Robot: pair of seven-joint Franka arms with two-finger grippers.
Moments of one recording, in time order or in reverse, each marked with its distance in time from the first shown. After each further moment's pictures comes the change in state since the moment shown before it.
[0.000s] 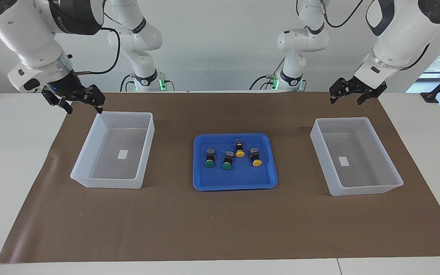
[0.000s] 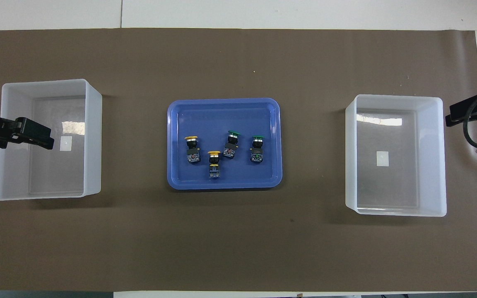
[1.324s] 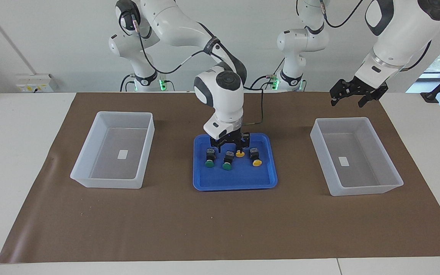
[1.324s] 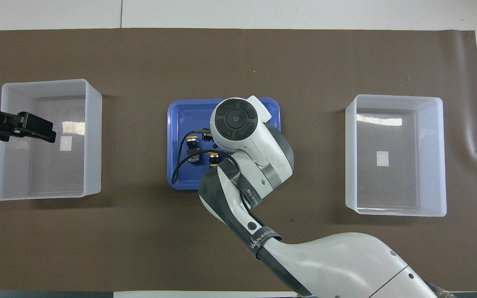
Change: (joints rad) left arm -0.002 0.000 -0.001 -0.013 0.000 0.054 0.000; right arm 0.544 0.444 0.047 -0.108 -0.004 0.676 0.644
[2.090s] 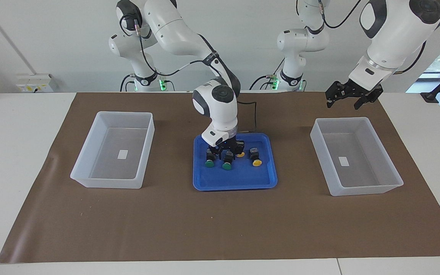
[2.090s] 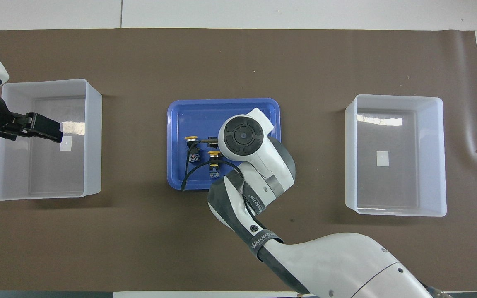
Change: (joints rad) left arm -0.023 -0.002 -0.001 -0.010 0.000 0.013 0.000; right arm 0.004 -0.010 0.000 -0.081 -0.001 0.092 0.000
